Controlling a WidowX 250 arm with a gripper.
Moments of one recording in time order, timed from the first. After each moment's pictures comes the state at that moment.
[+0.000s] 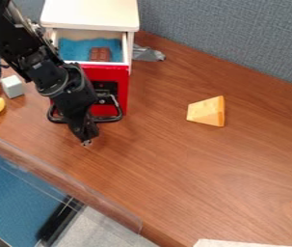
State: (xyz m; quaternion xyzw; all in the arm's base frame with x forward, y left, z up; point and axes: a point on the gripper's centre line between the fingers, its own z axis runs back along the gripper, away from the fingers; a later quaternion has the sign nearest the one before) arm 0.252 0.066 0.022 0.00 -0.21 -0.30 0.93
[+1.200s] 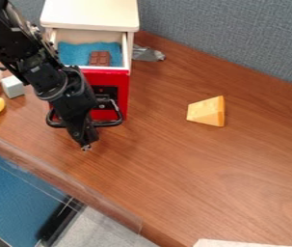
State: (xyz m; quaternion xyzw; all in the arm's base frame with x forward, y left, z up) arm 0.244 0.061 0.025 -0.01 -0.21 -0.29 0.93
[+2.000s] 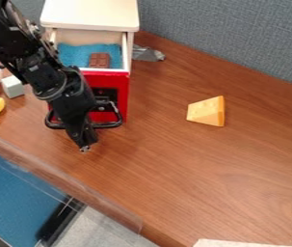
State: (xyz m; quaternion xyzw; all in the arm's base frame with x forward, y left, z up) arm 0.240 0.058 0.027 -0.02 -0.20 -0.29 0.94
